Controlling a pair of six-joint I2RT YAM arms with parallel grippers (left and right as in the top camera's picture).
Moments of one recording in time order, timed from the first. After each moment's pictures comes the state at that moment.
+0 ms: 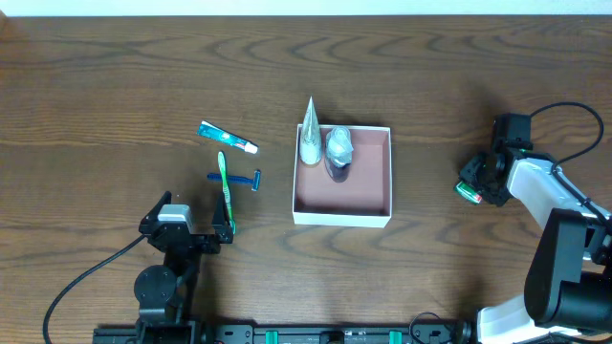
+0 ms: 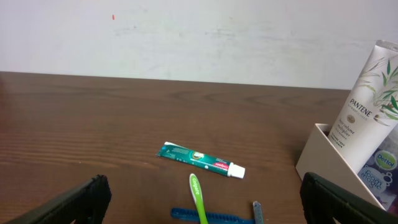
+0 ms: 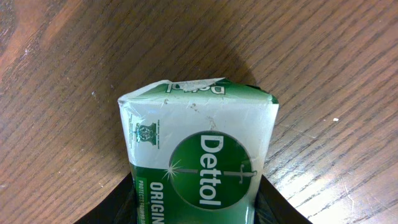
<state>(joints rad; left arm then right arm) -0.01 0.01 0.02 -0.11 0.07 -0.09 -0.15 1.71 0.89 -0.49 0.06 0.61</state>
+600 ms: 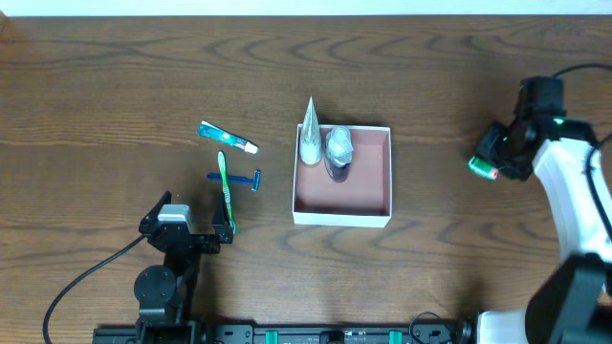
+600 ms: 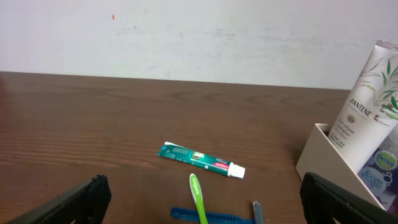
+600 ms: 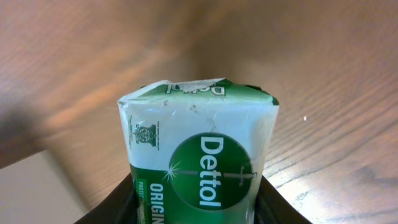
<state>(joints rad) -0.01 0.01 0.02 -0.11 0.07 -0.09 -0.15 1.57 1.21 -0.88 -0.03 0.46</state>
